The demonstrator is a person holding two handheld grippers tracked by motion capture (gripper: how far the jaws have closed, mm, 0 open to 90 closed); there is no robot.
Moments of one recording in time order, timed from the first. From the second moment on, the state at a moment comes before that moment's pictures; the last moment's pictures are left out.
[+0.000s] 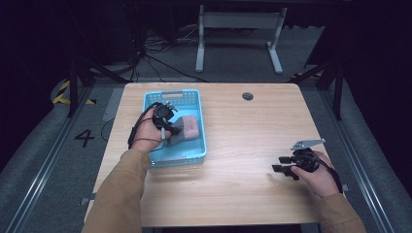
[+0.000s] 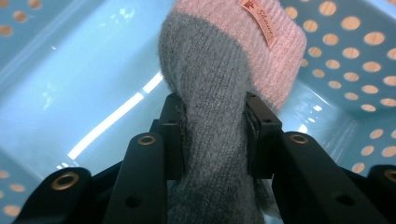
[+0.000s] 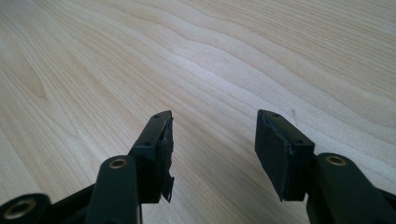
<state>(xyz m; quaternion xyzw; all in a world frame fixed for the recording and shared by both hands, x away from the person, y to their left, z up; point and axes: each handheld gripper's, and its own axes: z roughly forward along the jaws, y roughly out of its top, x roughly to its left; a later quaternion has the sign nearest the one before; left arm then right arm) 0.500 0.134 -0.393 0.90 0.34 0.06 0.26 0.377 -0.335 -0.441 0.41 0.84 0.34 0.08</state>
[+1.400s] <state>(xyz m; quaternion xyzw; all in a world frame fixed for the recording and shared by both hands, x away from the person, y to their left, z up) 0.515 0.123 -0.412 0.87 0.35 0.18 0.28 0.377 -0.331 -0.440 0.40 0.84 0.34 0.08</state>
